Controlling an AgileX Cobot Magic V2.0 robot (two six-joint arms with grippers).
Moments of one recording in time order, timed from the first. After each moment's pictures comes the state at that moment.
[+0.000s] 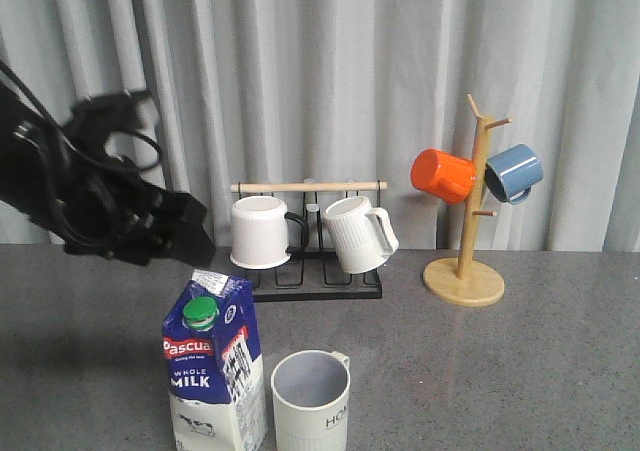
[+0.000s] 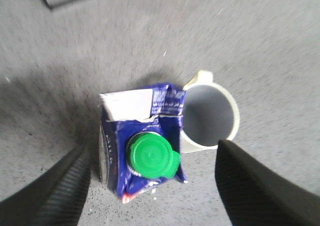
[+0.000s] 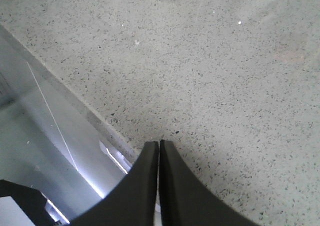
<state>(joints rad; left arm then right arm) -0.26 1.65 -1.89 -0.29 1.25 0.09 0.37 0.43 -0.38 0.30 0.70 -0.48</state>
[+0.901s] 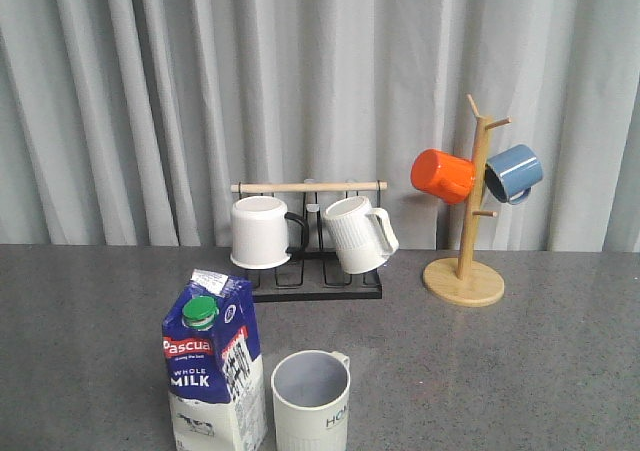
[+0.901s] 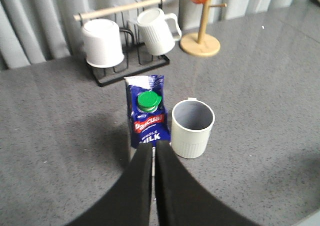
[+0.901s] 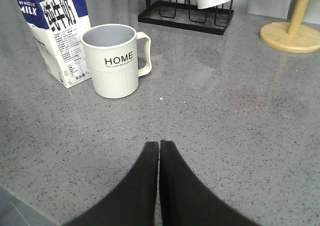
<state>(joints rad) -0.26 0.78 -1.23 -0.20 0.96 0.14 0.37 0.43 -0.38 0.21 0.39 -0.18</state>
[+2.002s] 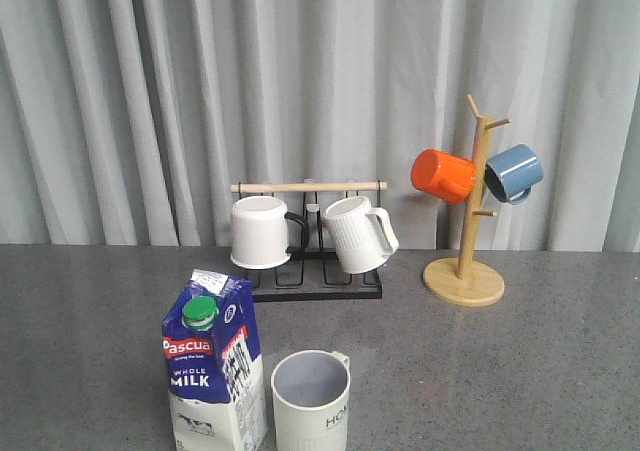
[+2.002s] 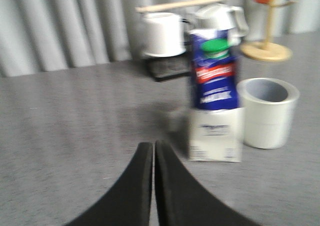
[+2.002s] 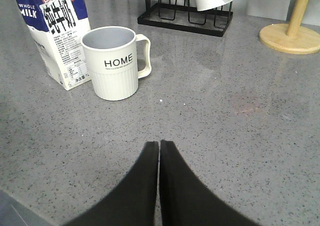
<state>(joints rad) -0.16 0.34 -0.42 -0.09 0.35 0.14 0.37 0.43 -0.38 0.21 0.38 -0.18</state>
